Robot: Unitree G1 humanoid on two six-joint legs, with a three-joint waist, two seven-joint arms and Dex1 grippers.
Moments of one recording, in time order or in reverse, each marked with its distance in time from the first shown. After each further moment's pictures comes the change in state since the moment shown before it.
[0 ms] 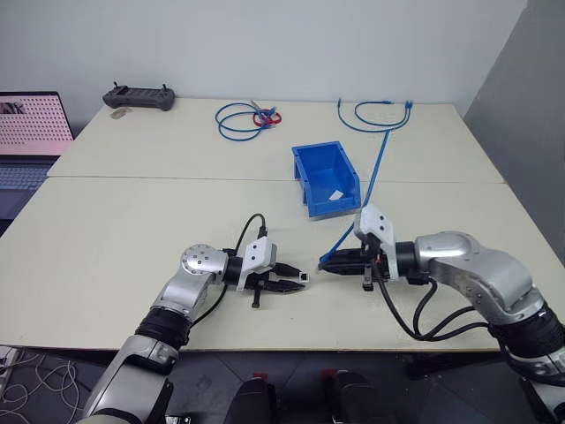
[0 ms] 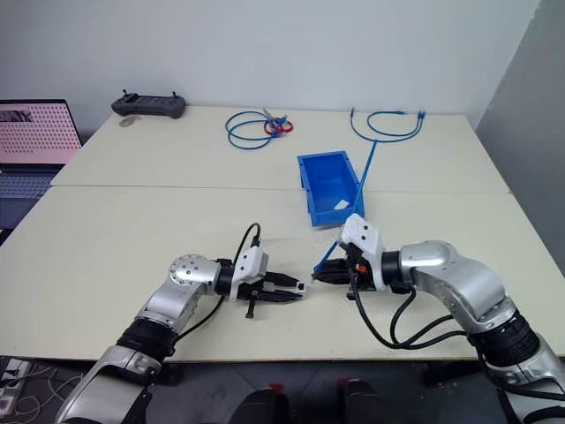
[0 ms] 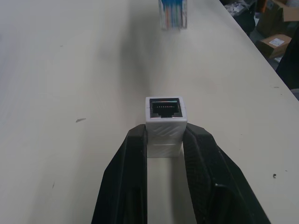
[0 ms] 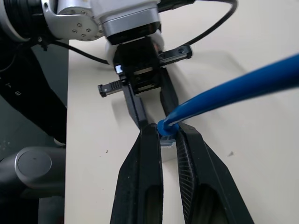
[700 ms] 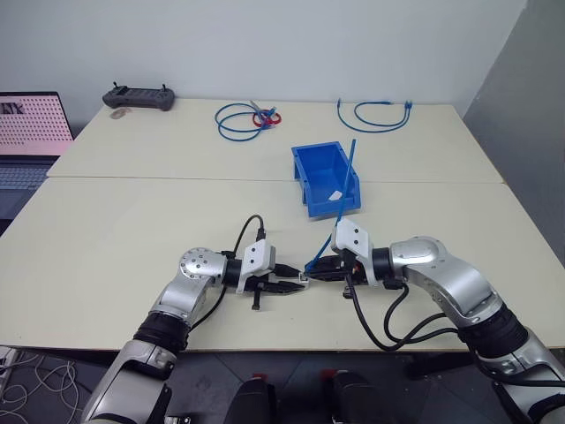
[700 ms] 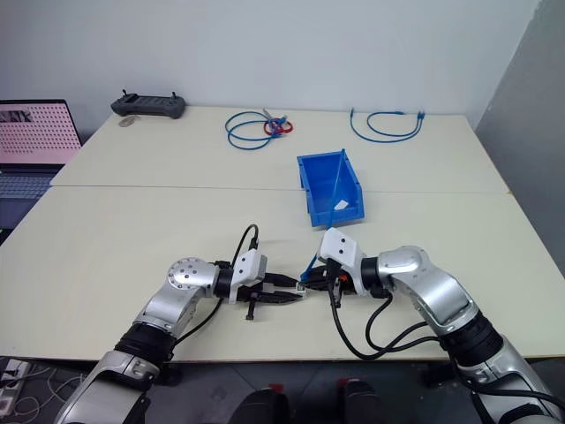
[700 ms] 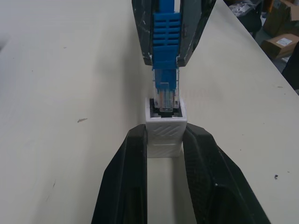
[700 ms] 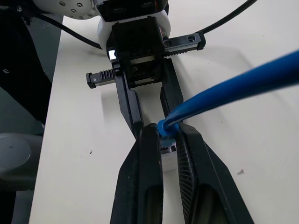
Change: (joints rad) left arm 0.034 0.004 0.006 -0.051 0.004 0.020 0.026; right arm -0.014 0.120 0.064 0.128 -0.222 -0.125 0.083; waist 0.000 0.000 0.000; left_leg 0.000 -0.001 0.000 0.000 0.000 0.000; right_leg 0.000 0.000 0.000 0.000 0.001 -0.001
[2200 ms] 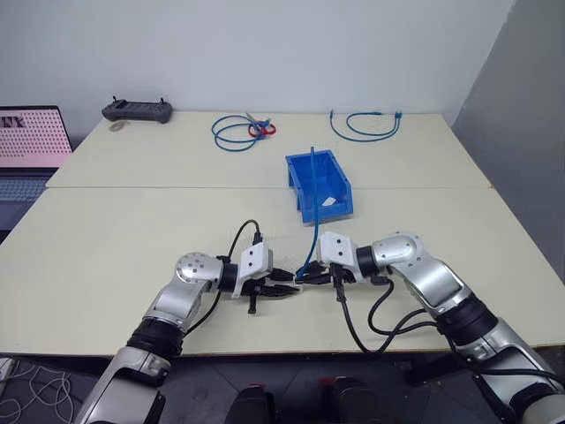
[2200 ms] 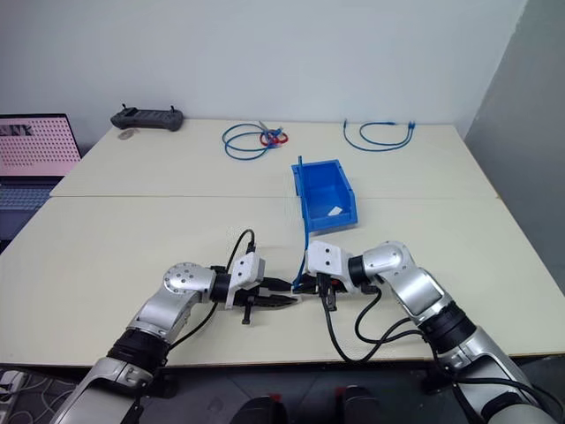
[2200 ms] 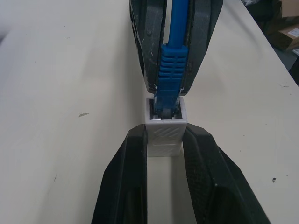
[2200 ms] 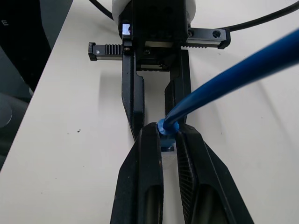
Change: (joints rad) left arm 0.049 0.032 0.005 -0.063 0.017 0.086 0.042; right arm -0.043 0.095 0.078 0.246 -0.215 -0.299 0.140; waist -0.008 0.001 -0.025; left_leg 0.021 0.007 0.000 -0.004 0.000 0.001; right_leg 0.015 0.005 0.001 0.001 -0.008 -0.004
